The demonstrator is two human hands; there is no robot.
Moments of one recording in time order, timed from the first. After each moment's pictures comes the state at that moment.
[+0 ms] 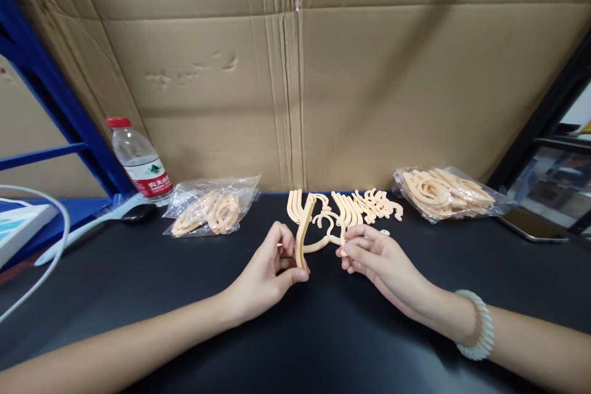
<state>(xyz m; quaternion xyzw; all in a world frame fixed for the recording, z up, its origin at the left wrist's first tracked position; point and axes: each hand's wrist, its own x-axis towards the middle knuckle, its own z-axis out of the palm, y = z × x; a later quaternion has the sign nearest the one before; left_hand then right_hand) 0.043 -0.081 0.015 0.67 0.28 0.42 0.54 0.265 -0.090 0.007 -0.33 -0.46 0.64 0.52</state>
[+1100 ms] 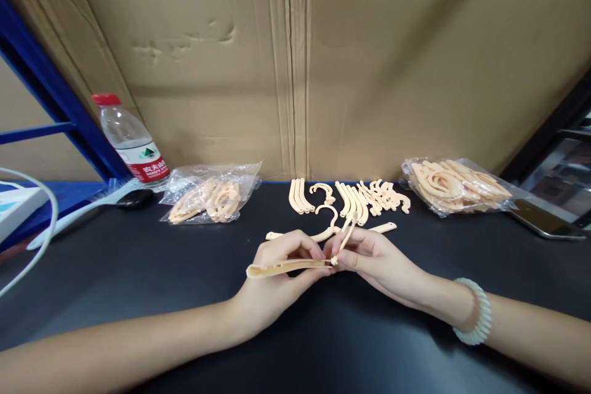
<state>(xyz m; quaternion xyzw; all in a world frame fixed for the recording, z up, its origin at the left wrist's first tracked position) 0.059 -0.094 0.021 0.75 0.36 0.43 0.34 0.256 -0.081 0.006 -0.23 -0.57 0.67 0.42</state>
